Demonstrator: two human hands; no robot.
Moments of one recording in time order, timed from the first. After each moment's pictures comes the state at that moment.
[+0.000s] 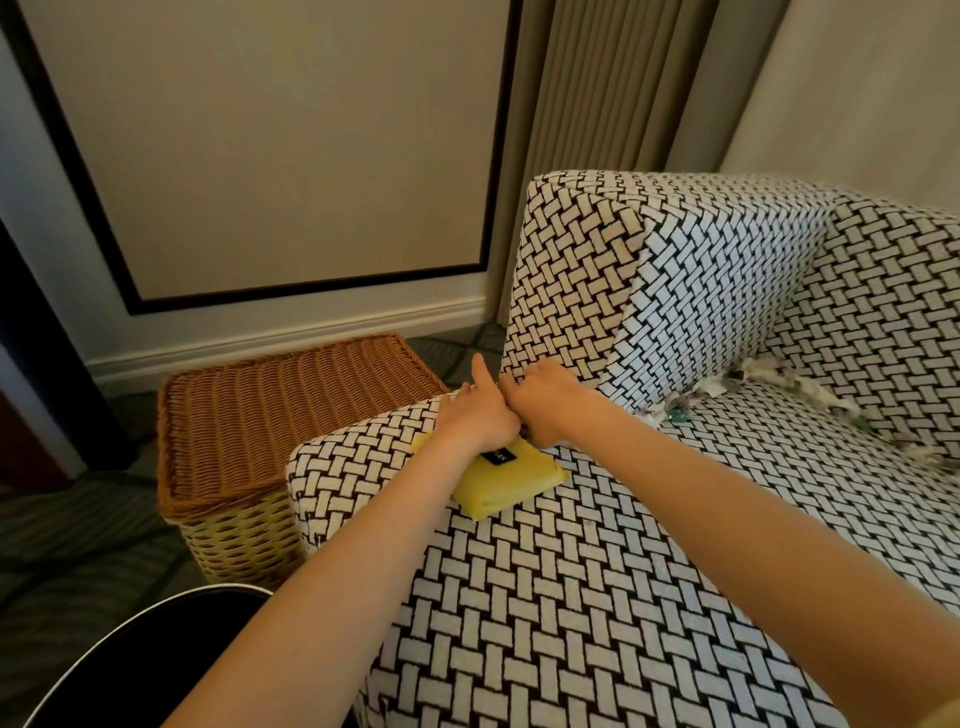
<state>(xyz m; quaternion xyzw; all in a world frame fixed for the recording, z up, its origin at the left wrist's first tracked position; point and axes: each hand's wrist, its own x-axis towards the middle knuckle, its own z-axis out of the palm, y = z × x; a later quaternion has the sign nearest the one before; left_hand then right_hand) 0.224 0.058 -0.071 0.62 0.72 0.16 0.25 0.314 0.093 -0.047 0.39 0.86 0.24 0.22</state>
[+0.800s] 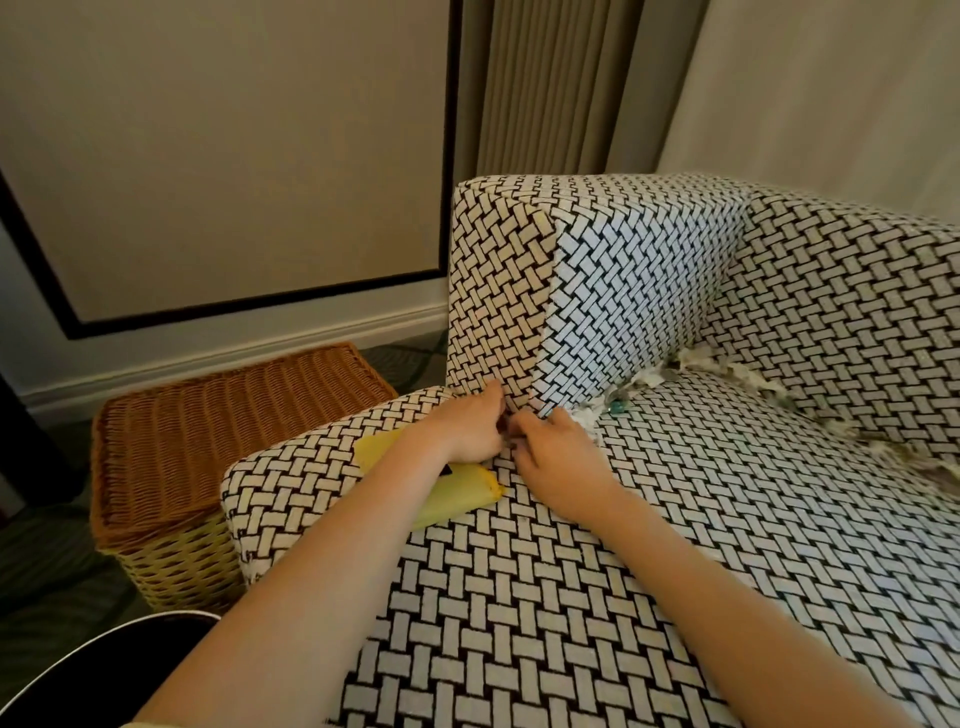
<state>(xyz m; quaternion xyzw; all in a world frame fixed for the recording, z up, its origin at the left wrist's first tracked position) 0.266 0.049 -0.048 0.75 0.62 0.05 0.22 0.395 0.031 -0.078 0.53 0.84 0.02 -0.13</state>
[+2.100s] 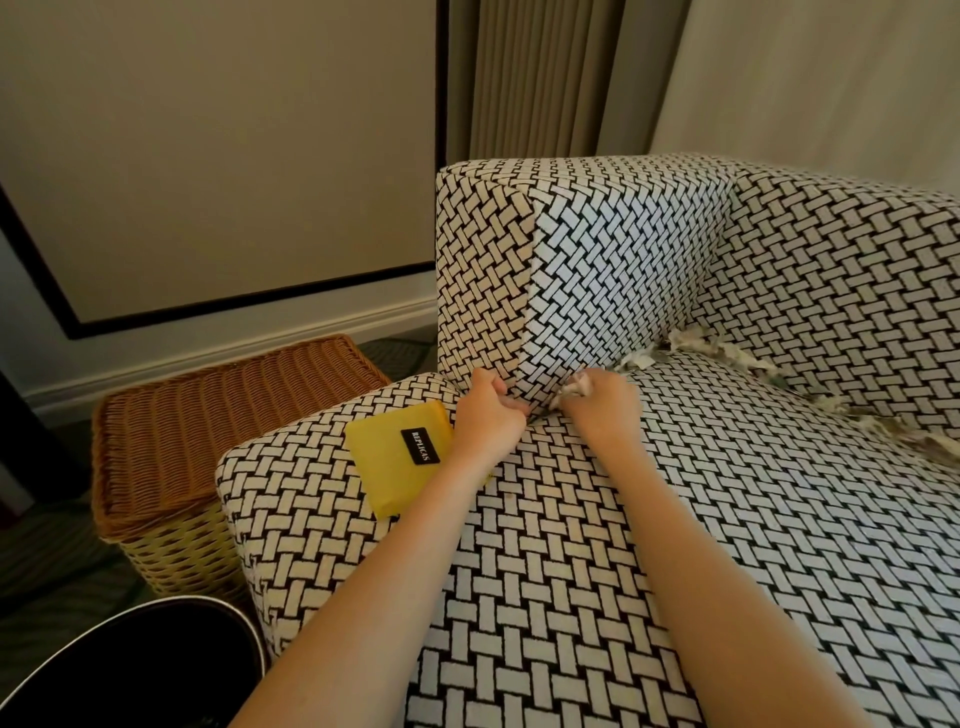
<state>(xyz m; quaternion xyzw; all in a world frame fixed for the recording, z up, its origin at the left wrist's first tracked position) 0.307 0.032 -0.071 0.54 0.63 0.41 0.37 0.429 0.065 -0.076 0.69 0.63 -0.11 -0.33</state>
